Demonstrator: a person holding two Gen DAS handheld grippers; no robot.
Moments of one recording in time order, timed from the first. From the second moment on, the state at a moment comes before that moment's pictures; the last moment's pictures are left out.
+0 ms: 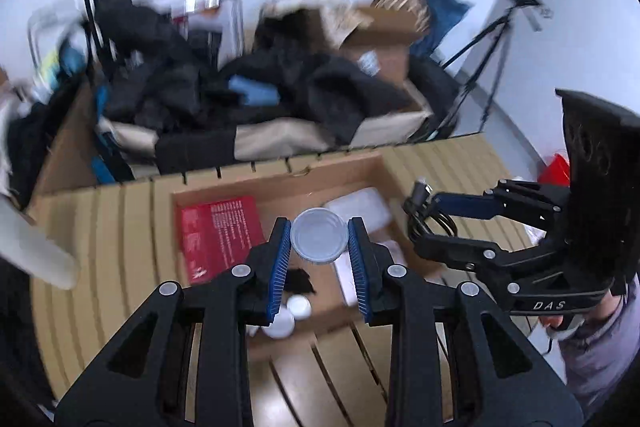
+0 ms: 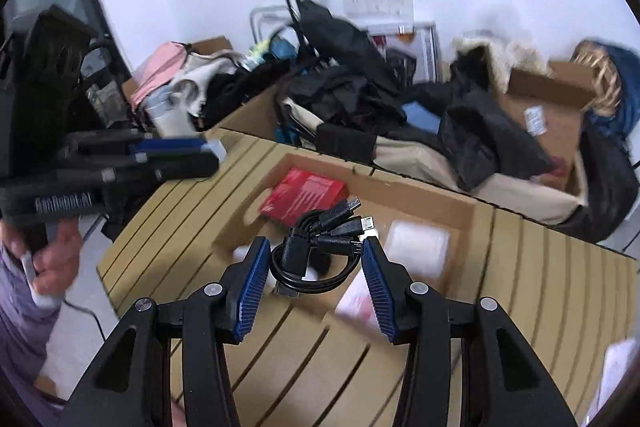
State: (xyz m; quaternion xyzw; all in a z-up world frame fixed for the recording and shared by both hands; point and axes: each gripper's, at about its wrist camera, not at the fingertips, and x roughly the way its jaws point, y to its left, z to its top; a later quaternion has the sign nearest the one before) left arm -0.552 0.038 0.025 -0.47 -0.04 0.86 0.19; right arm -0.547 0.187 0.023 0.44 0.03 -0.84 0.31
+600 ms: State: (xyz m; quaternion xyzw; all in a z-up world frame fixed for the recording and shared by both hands) left arm -0.631 0.015 -0.065 -0.56 -0.06 0.82 0.13; right arm -0.675 0.178 -0.077 0.54 -0.03 -0.81 0.23
